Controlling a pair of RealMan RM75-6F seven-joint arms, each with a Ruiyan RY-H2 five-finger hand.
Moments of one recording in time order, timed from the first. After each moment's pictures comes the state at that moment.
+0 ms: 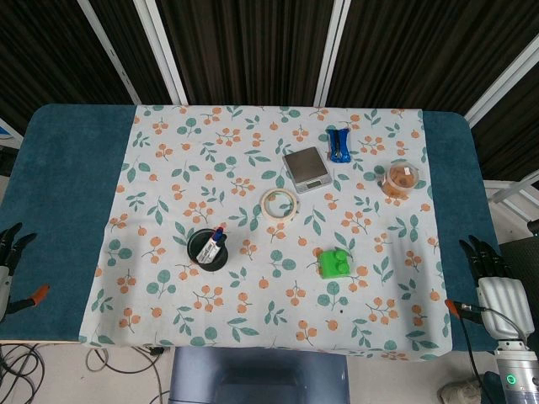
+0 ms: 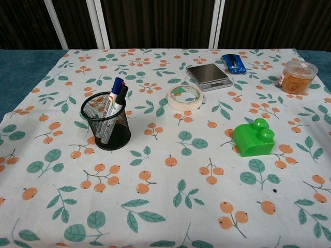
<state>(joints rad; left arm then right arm) -0.09 -1.07 -0.04 -1.64 1.47 1.47 -0.01 0.07 -1.15 0.08 -1.62 -1.49 1.49 -0.04</state>
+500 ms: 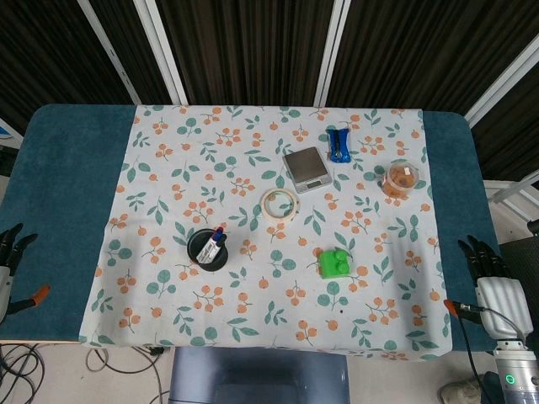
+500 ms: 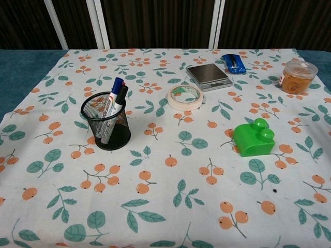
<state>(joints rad) -0.09 -1.07 -0.04 -1.64 1.47 1.46 -0.01 0.07 -1.15 0.08 -1.63 -1.49 1.49 -0.05</state>
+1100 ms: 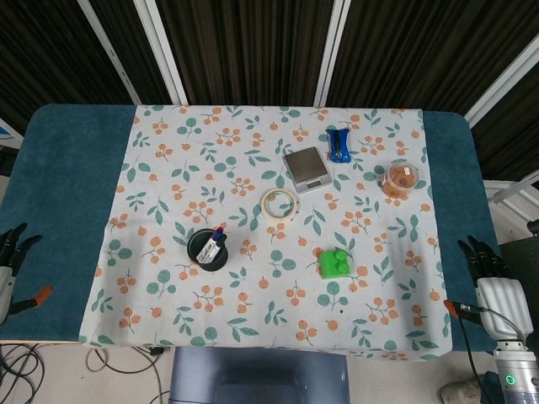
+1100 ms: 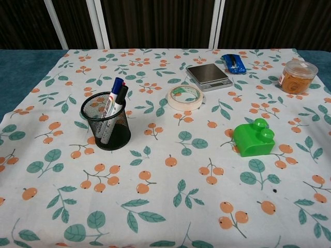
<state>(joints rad) -0.09 -1.07 -0.04 -1.62 1.51 1.48 -0.04 0.07 -1.15 0.08 -1.63 -1.49 1.49 -0.05</state>
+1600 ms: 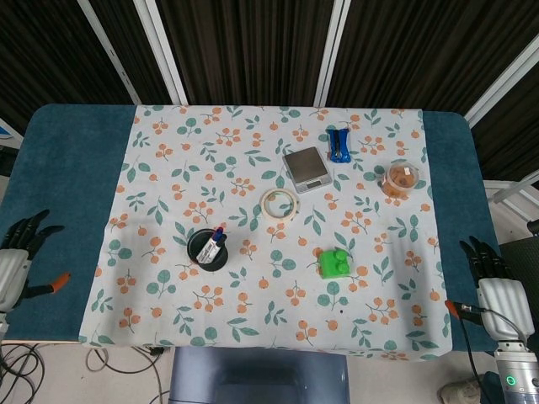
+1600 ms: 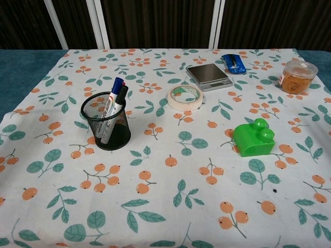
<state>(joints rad) -0.20 -1.02 -0.07 -1.64 1.52 1.32 -0.23 0.07 -1.15 0.08 -1.63 -1.48 1.49 -0.05</state>
